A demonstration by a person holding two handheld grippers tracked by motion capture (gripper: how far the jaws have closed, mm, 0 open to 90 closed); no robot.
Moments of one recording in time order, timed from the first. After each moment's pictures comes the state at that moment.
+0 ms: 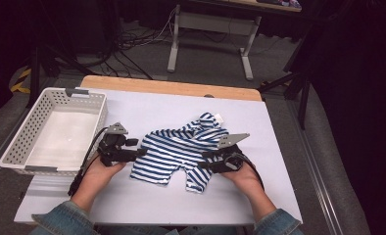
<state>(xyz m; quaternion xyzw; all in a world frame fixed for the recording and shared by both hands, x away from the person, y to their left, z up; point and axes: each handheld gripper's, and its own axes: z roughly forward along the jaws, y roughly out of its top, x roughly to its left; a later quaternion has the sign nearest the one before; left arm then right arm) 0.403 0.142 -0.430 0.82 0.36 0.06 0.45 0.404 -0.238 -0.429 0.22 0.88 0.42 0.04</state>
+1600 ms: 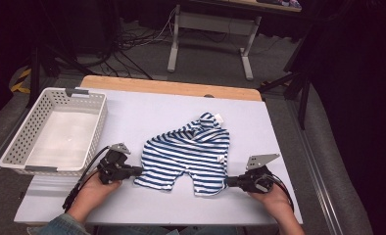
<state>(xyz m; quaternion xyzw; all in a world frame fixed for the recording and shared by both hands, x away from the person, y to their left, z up) 0.371 0.137 -0.460 0.85 0.35 -0.05 0.38 0.345 -0.319 -0.434 0.26 0.89 0.38 0.02</state>
